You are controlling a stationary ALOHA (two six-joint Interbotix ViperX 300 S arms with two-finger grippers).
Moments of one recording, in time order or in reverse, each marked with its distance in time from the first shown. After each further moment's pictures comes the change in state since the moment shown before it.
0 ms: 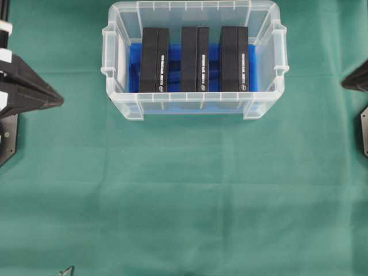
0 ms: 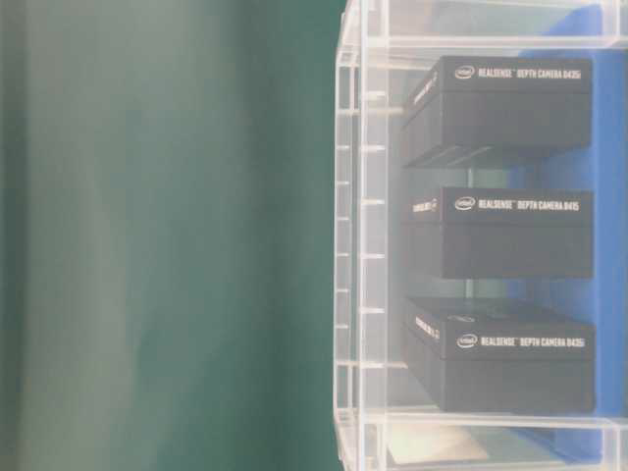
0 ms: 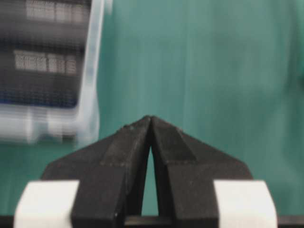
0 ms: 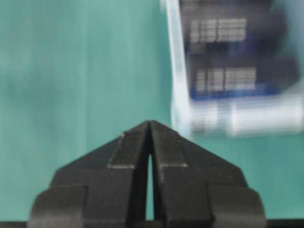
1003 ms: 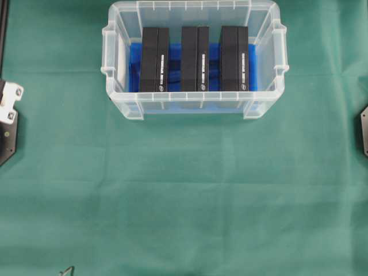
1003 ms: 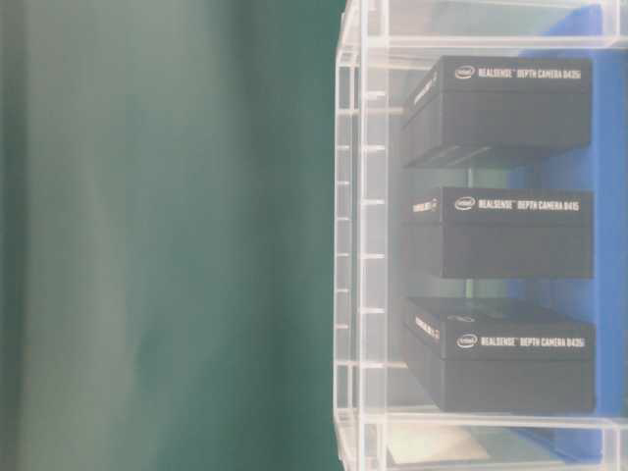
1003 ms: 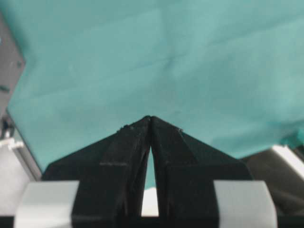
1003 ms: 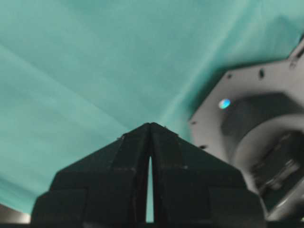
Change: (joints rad) left arm -0.029 0.069 -0.074 0.031 0.548 -1.304; right arm 0.000 0.089 -0.018 -0.041 0.436 0.960
